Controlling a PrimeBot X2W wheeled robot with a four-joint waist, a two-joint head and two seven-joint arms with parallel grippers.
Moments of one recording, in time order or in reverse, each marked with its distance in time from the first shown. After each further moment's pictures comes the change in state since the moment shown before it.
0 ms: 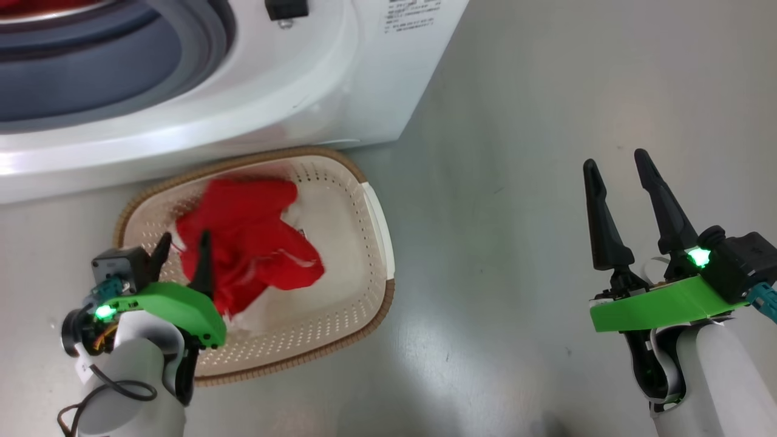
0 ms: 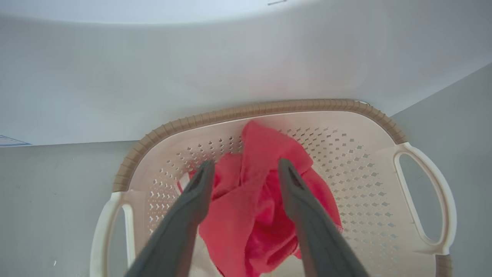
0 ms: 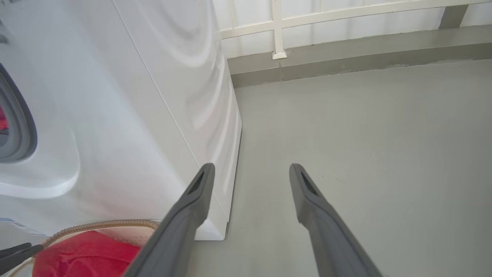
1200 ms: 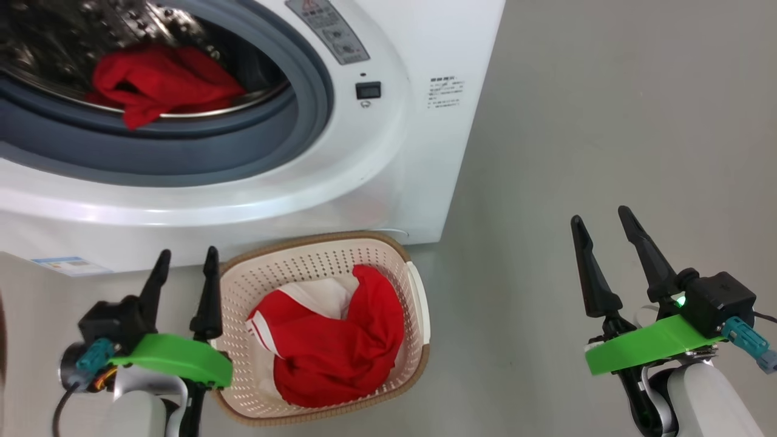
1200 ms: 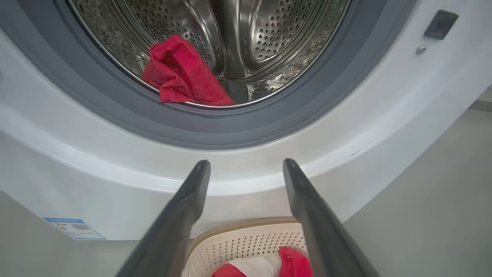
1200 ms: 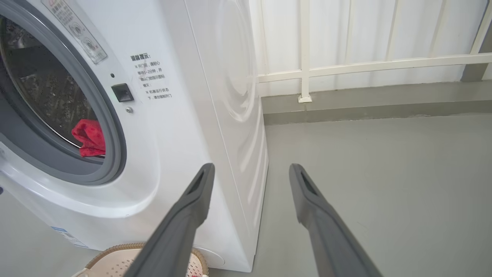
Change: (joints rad) left arm 0.290 -0.025 0.033 -0.463 -0.013 0.000 0.000; right arm 0.091 -0.014 0.022 0.064 -0.011 0.000 0.000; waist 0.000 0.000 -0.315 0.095
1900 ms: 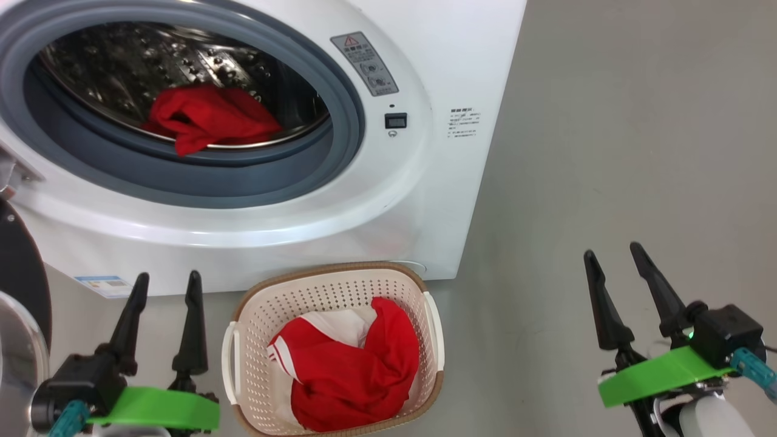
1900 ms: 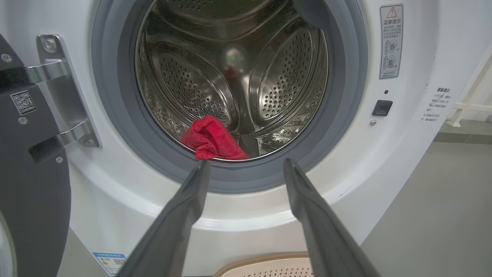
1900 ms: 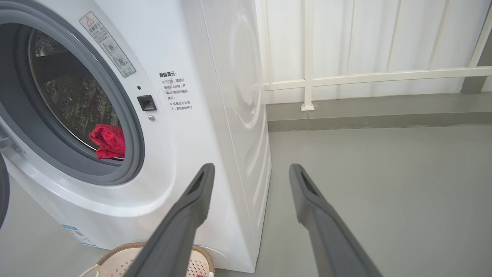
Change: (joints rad) left arm 0.191 -0.002 0.045 -0.293 0.039 0.000 -0.001; right arm 0.084 -0.010 -0.024 0.001 0.001 0.000 0.000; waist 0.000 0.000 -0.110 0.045
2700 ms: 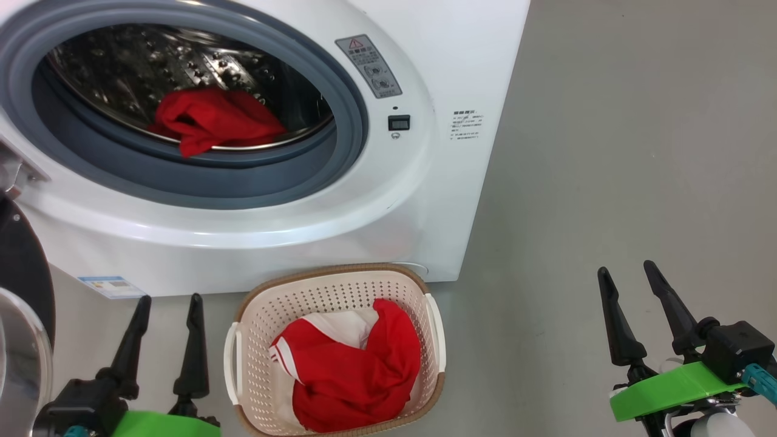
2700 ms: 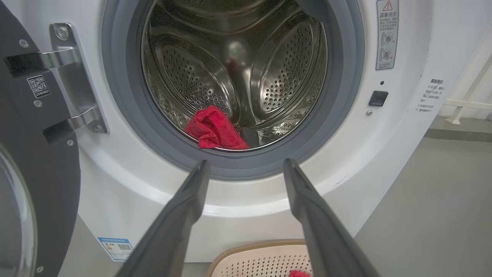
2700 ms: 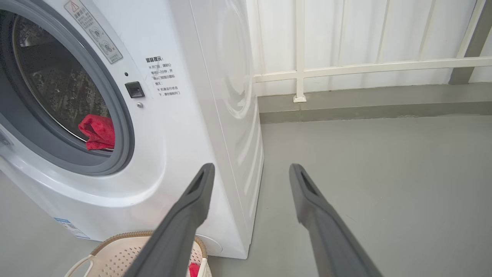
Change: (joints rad) left arm 0.093 0.000 0.003 -0.063 -0.010 0.000 0.000; right arm 0.058 -0.008 -0.032 -0.008 0.000 0.000 0.000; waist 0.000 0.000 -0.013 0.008
